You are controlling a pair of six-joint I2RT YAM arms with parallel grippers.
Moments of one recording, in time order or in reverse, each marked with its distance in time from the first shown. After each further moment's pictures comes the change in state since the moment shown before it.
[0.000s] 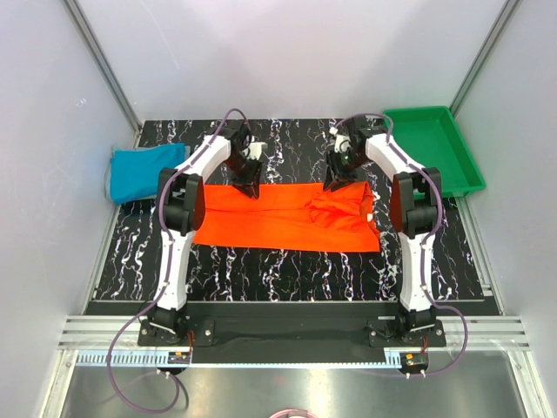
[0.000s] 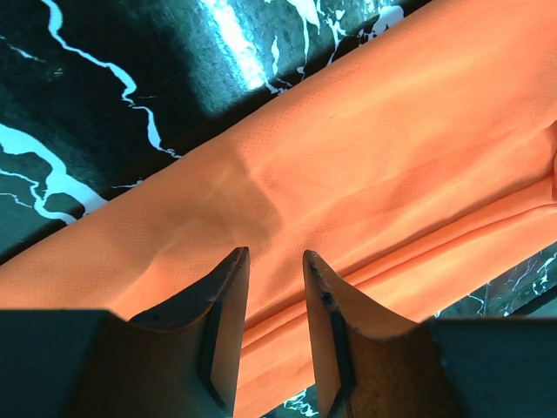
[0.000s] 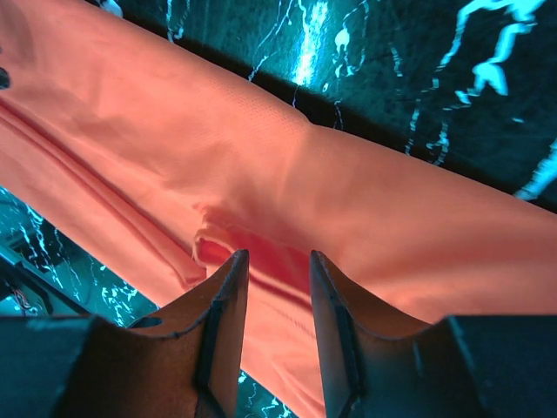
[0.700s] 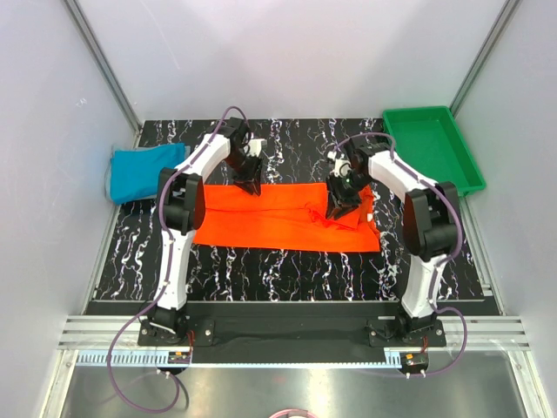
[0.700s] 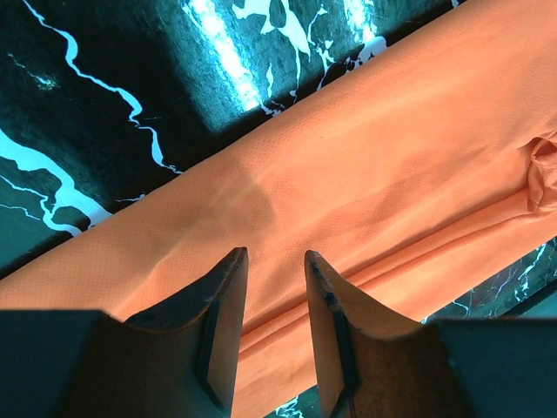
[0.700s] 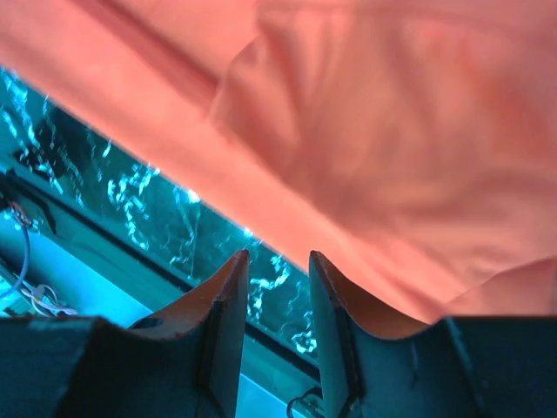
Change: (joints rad) left arm 0.001 0.015 0.037 0.003 0.022 -0.026; right arm 0.069 -0.265 -0.378 -0.031 0.003 0.018
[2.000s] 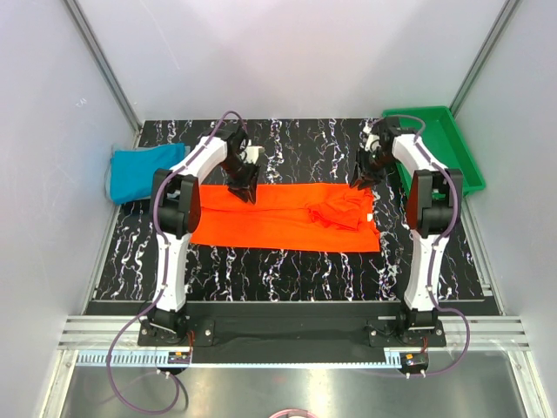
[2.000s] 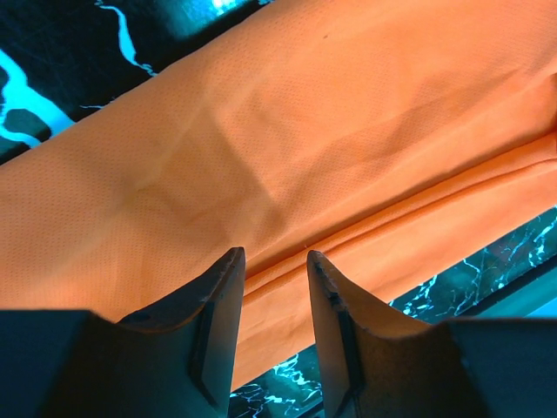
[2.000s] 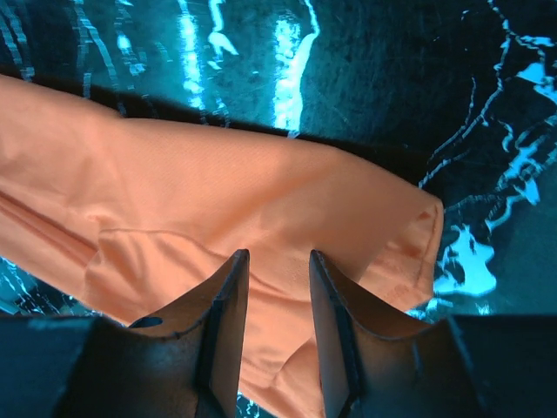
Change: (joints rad) left arm -0.001 -0.094 -0.138 -0.031 -0.021 0.035; right arm -0.237 0.225 0.301 0.050 0.070 0.007
